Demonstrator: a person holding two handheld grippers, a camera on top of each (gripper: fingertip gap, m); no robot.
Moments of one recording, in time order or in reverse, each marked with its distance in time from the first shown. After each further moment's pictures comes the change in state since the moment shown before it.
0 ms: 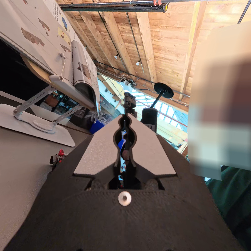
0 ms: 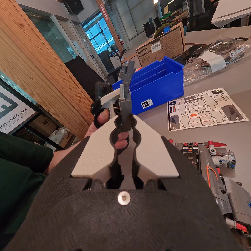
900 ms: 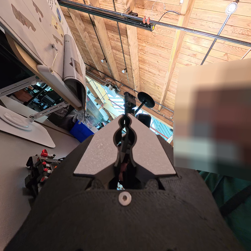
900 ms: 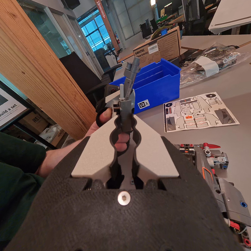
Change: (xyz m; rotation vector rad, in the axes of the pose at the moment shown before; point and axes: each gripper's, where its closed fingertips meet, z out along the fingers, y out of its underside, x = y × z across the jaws) left arm -0.005 -0.002 0.001 0.050 0.109 -0.171; right arm -0.001 0.000 0.001 -0.003 0.032 -0.054
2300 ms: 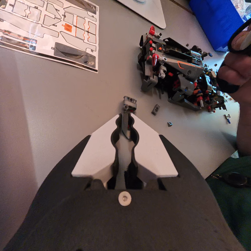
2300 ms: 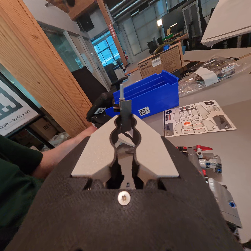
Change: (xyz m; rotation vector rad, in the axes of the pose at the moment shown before) left arm -0.083 0.067 -0.152 -0.841 -0.873 0.270; right arm 0.012 -0.006 -0.014 0.098 -0.065 0.009
